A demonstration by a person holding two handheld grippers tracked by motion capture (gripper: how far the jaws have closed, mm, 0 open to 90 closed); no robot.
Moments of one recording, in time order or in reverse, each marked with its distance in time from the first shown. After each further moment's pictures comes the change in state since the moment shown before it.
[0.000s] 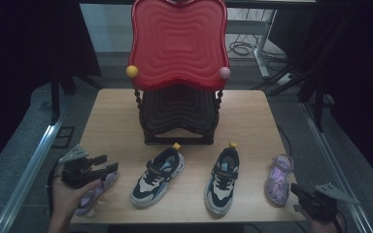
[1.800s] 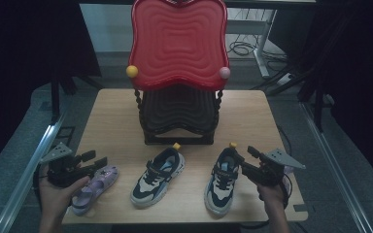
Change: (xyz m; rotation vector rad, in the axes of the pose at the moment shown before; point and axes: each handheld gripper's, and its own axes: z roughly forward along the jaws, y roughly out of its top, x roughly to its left) left arm 0.007 0.005 -0.026 -0.080 0.035 -0.024; right arm 0.123 0.092 0.062 -0.225 0.266 -0.073
